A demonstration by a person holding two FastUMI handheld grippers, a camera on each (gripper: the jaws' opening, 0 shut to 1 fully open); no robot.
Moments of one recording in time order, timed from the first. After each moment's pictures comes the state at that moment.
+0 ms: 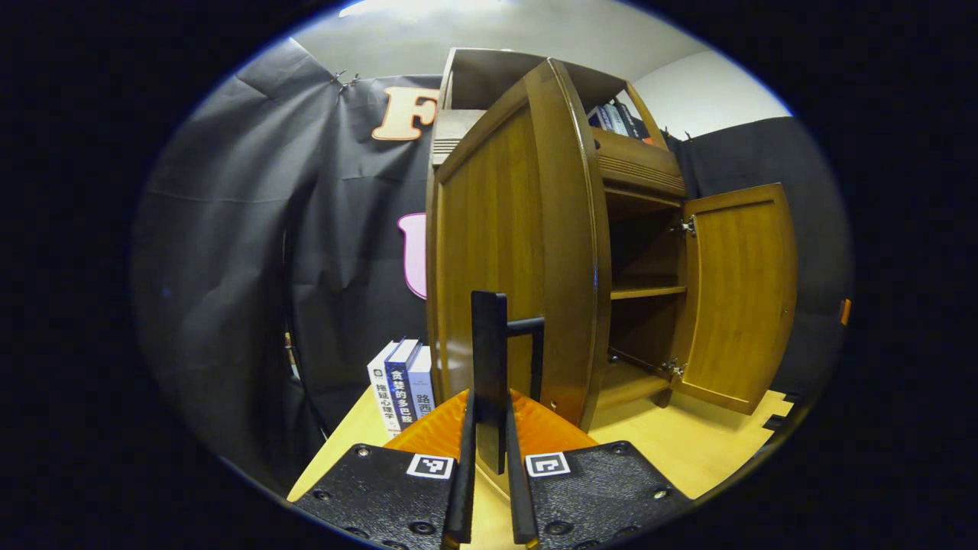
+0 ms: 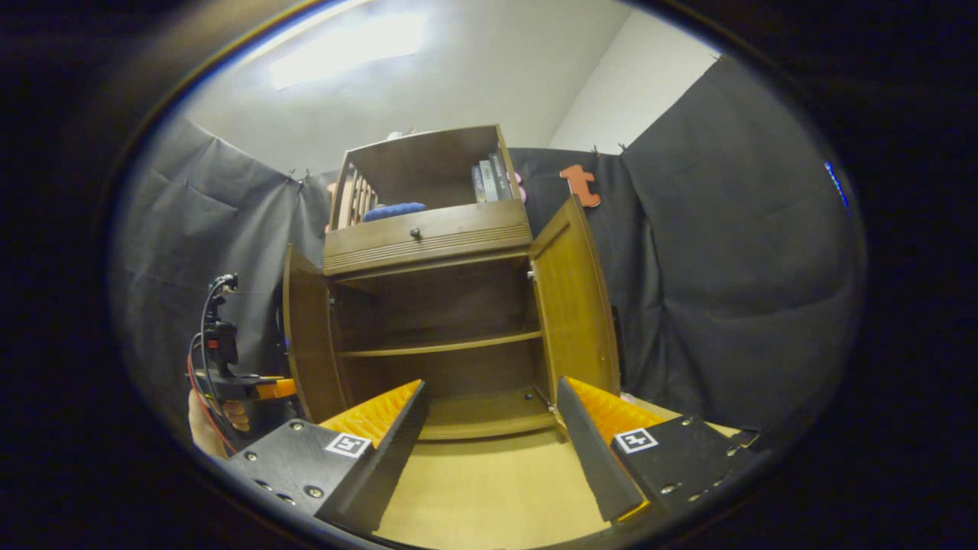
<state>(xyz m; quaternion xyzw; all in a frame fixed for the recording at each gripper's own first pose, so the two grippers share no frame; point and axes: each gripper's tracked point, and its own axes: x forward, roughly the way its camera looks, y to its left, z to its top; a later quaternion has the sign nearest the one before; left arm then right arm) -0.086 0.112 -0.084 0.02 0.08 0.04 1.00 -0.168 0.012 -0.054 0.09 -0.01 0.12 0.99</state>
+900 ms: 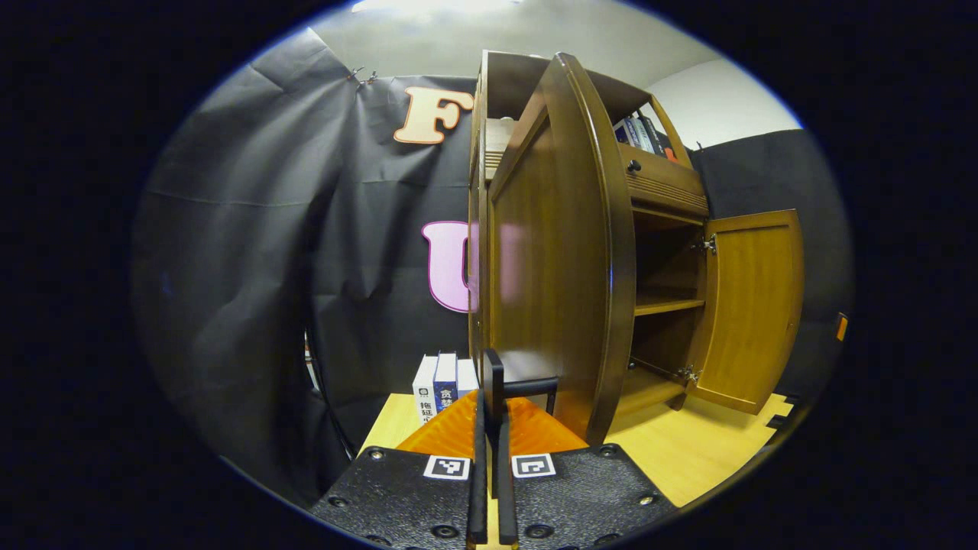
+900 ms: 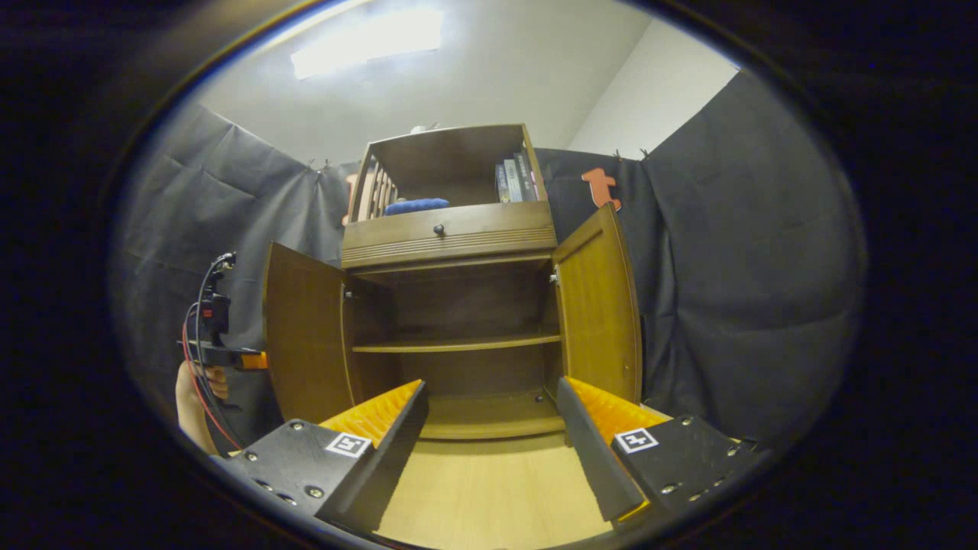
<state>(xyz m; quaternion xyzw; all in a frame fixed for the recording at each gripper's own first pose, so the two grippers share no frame) -0.089 0.181 -0.053 0.03 0.08 0.02 1.00 -0.172 0.035 -0.041 0.05 -0.02 0.13 0.99</state>
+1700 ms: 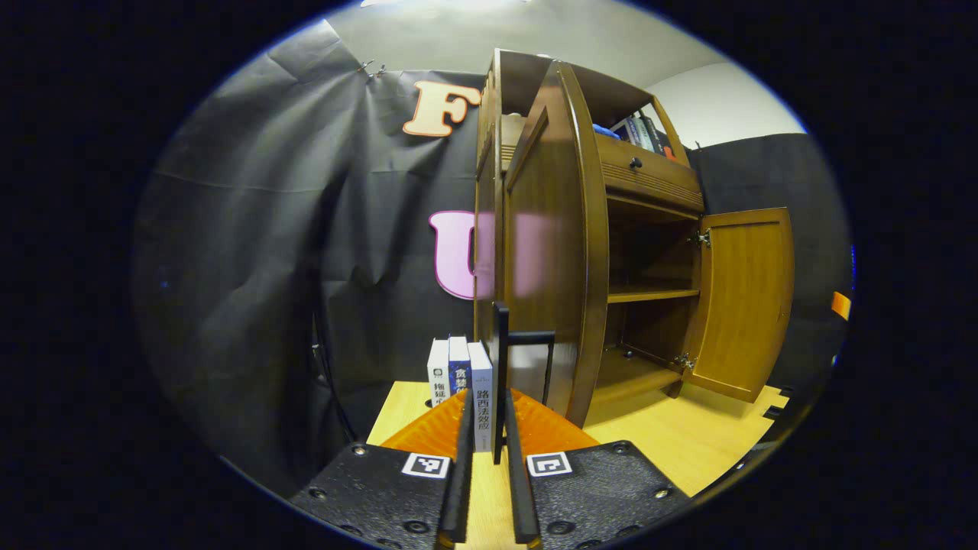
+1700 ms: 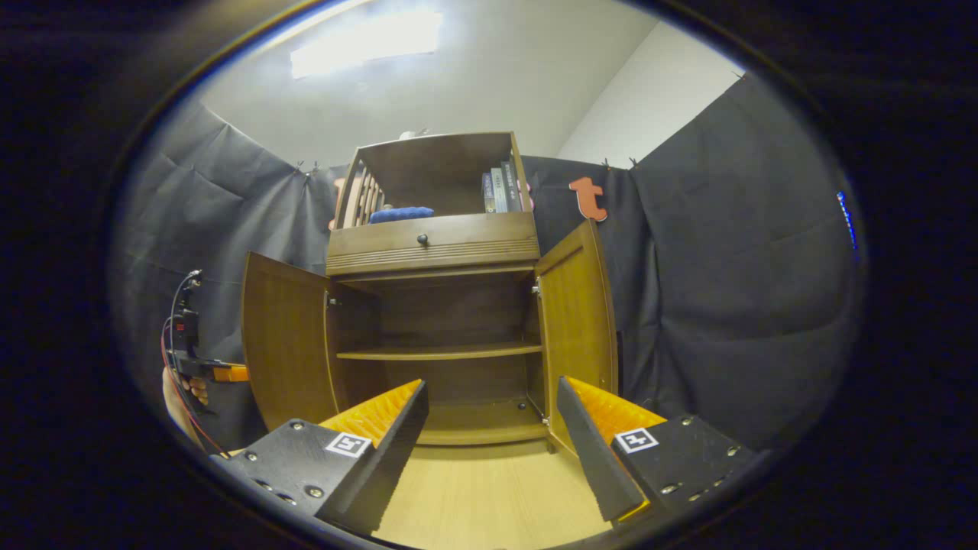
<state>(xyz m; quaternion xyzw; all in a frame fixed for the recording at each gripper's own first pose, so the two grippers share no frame) -0.131 0.201 -0.069 0.01 0.10 0.03 0.99 -0.170 0.013 -0.026 0.05 -0.03 0.11 0.99</state>
